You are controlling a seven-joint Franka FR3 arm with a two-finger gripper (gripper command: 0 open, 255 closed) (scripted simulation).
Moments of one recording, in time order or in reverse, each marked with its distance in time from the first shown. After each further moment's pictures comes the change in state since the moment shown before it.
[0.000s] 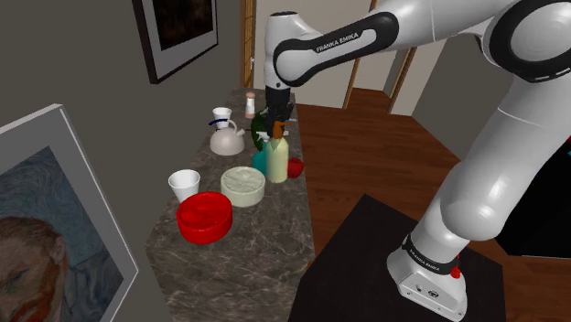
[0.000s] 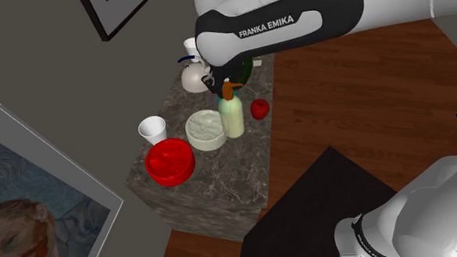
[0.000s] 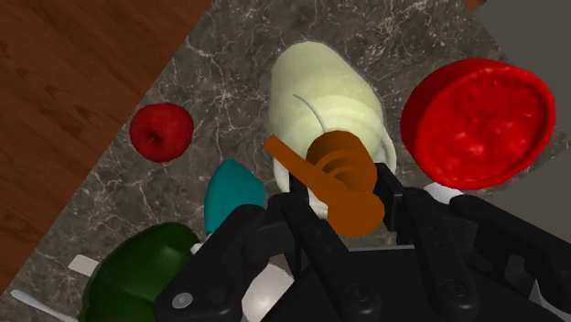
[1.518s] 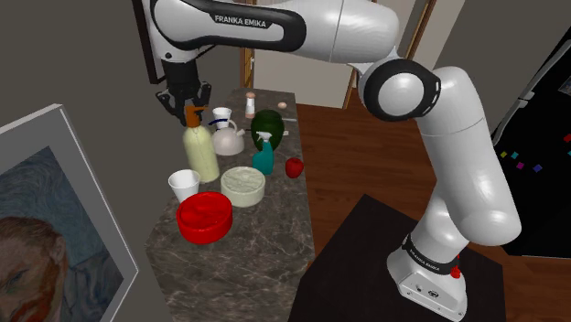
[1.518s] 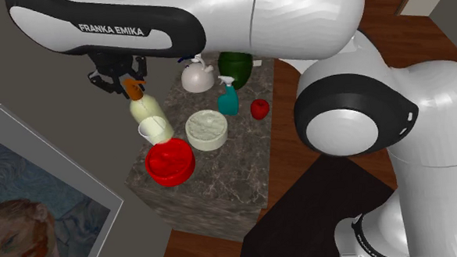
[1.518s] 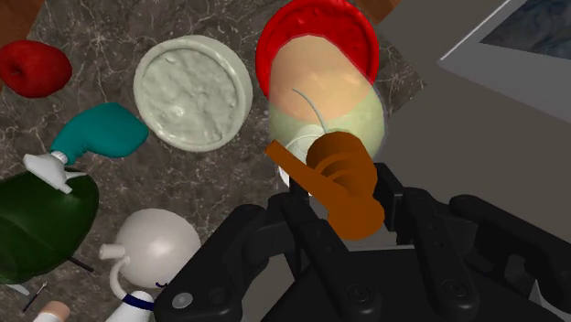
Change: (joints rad) arm 0.302 0.674 0.100 1.150 -0.121 -0.522 0.298
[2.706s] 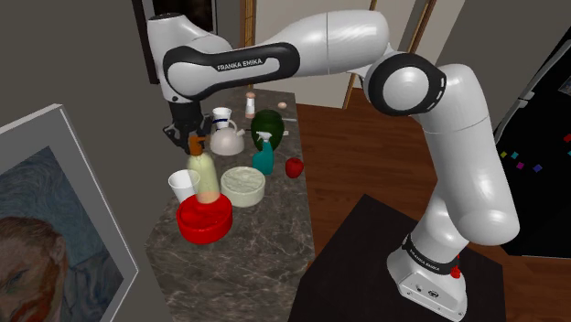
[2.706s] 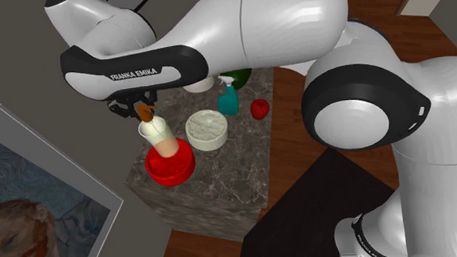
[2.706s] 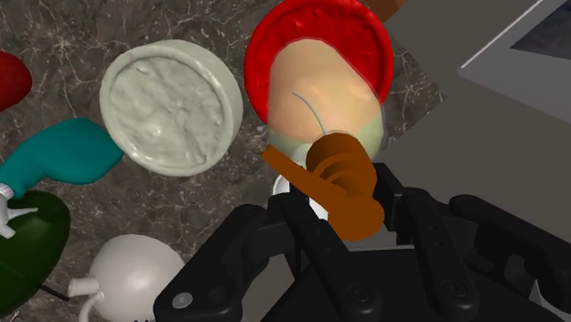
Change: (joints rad) arm -0.030 -0.035 0.001 -0.302 -0.003 0.262 0.039
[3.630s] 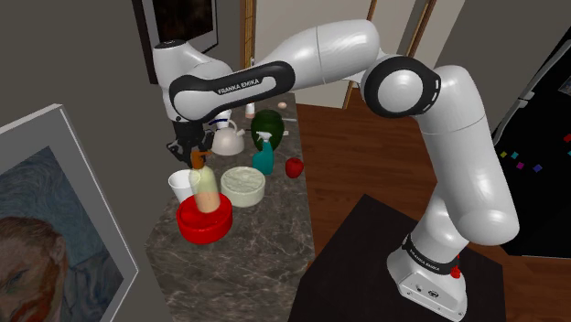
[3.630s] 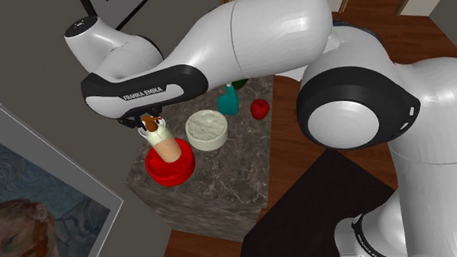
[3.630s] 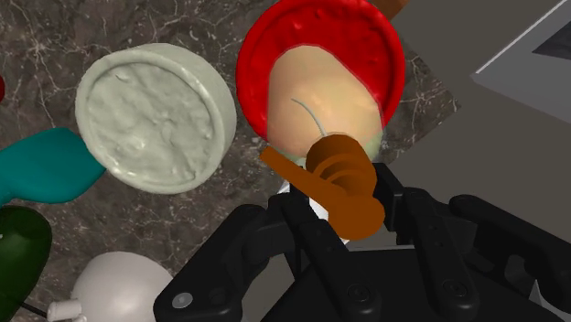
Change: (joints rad) arm -0.005 0.023 -0.005 -0.092 -0.010 0.114 0.018
